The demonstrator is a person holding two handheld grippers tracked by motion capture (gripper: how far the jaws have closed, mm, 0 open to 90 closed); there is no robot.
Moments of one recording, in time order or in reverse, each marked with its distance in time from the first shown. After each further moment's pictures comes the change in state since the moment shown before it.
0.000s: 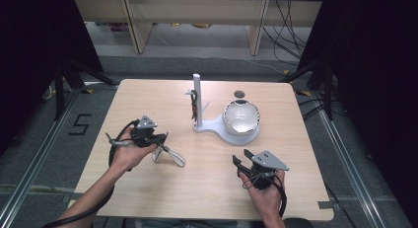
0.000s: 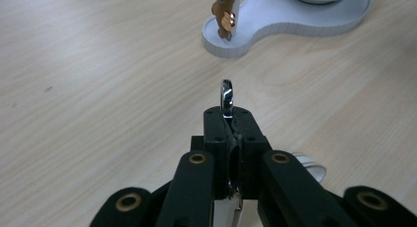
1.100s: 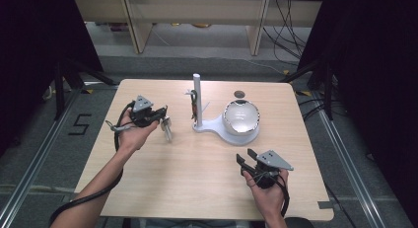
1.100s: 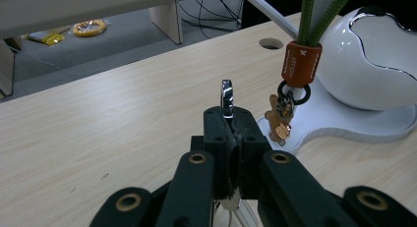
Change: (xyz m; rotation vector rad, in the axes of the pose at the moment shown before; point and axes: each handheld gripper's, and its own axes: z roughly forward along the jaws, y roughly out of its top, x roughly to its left) left arm 0.029 0.036 0.017 -0.285 0.112 -0.085; right arm -0.010 -0.002 -0.002 -0.007 -0.030 0.028
